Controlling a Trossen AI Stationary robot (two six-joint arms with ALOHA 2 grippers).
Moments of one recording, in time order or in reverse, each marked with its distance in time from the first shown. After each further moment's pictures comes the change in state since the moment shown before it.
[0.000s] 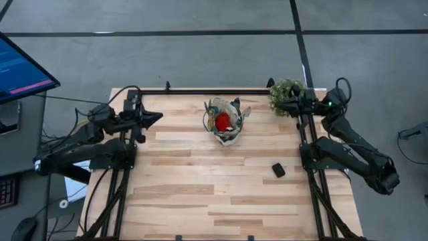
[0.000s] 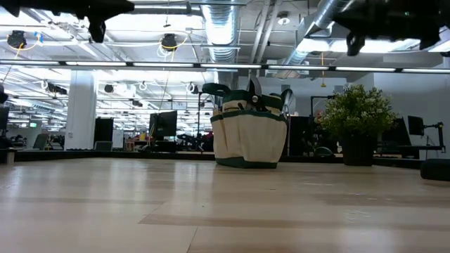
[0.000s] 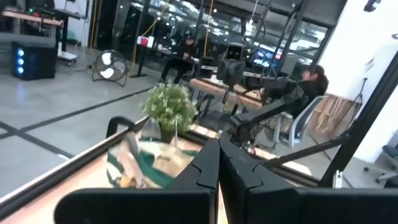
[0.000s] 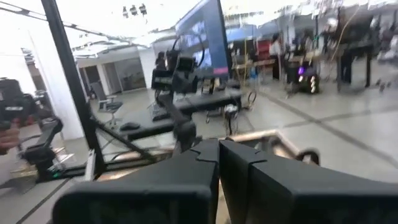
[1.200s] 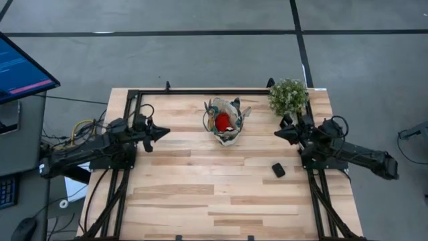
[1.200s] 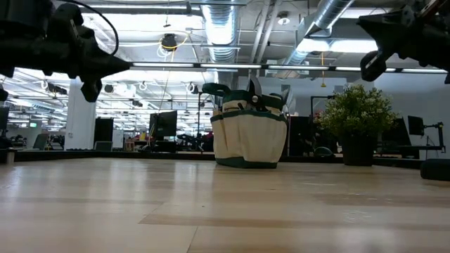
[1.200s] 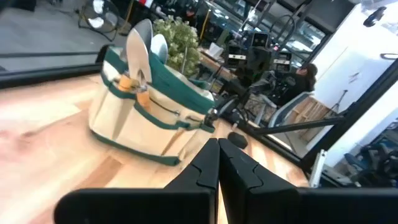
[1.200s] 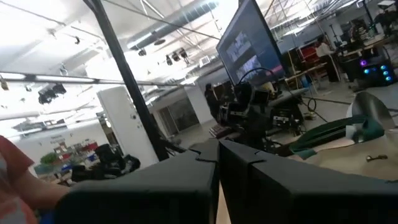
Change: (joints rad) left arm 0.000 -0.166 -0.448 0.197 0.050 -0.213; right arm 0.571 -0.446 -0.445 0.146 0.469 0.301
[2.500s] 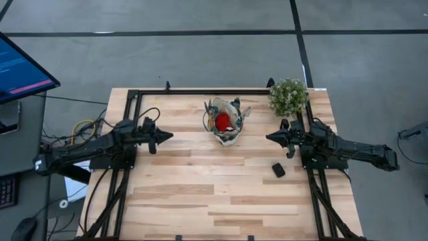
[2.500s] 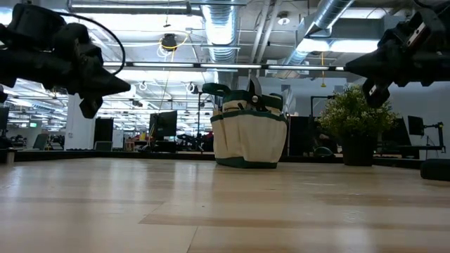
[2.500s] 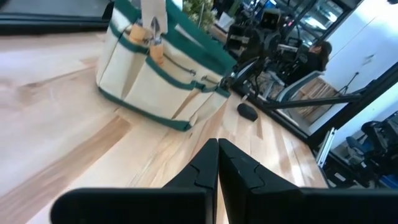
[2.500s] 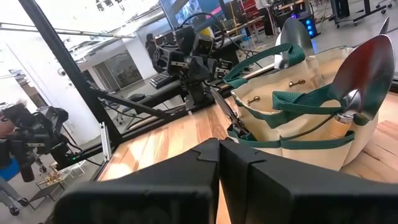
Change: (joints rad) left arm -0.001 0.126 -0.056 0.052 0.032 -0.020; right arm 0.168 0.000 0.000 -0.359 0.301 -0.210
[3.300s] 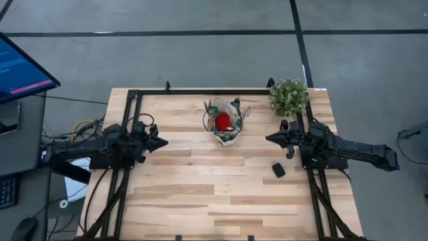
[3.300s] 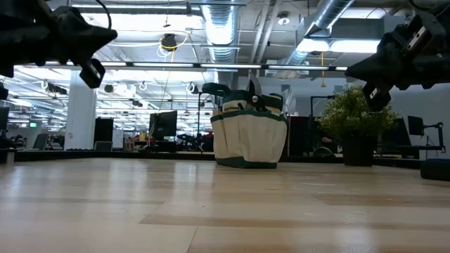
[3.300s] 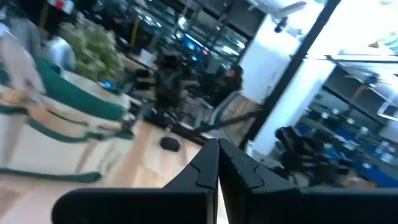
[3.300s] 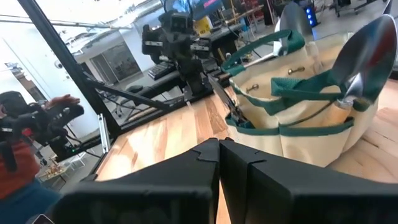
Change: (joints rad) left arm -0.223 -0.166 0.001 0.130 -0.005 0.001; right arm 0.000 0.002 0.000 -0.033 -0.008 0.000
